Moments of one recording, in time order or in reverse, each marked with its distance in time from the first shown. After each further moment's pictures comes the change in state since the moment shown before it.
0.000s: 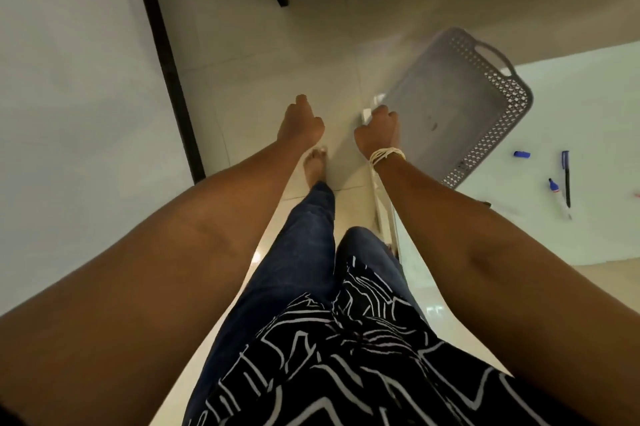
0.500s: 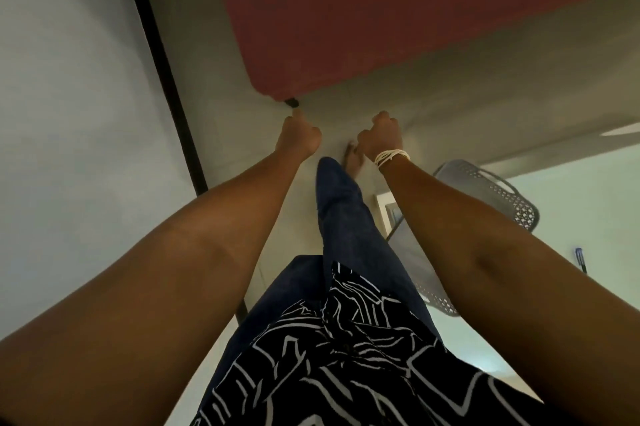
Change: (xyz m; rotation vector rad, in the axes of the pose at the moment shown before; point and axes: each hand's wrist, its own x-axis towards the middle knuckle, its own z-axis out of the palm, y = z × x) left_hand 0.156 0.144 -0.181 0.037 0.027 0.091; right_hand 0.176 -0.189 -0.096 0.124 0.014 0.003
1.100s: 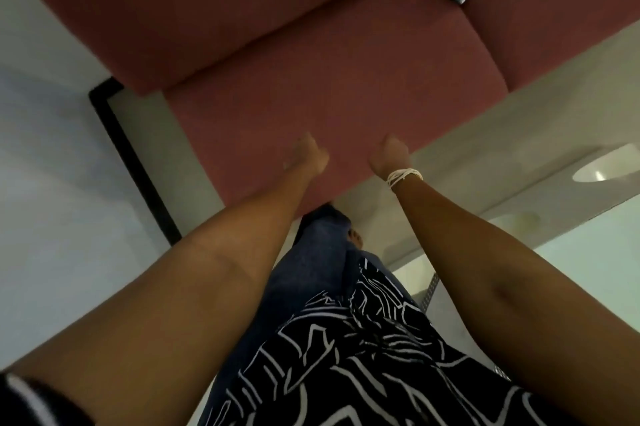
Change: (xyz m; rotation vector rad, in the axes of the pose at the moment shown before) left_hand 0.208 0.224 -0.085 0.247 -0.103 0.100; right_hand 0.203 -0.114 -0.155 0.096 0.091 0.183
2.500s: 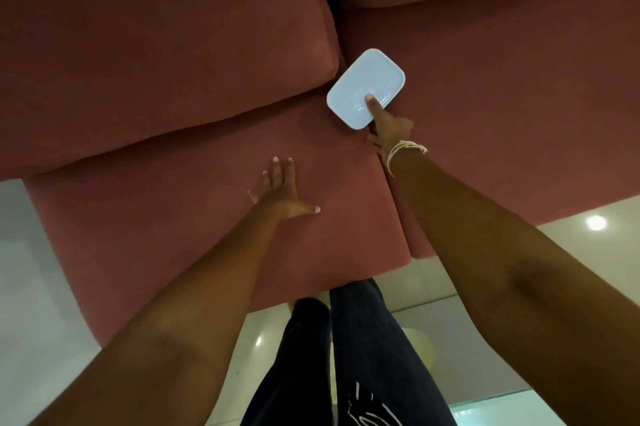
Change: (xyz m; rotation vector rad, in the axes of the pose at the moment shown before) left_hand 0.228 0.312 0.033 0.212 -0.340 -0.177; right_hand 0.445 -0.057 -0.248 0.836 -0.187 0.353
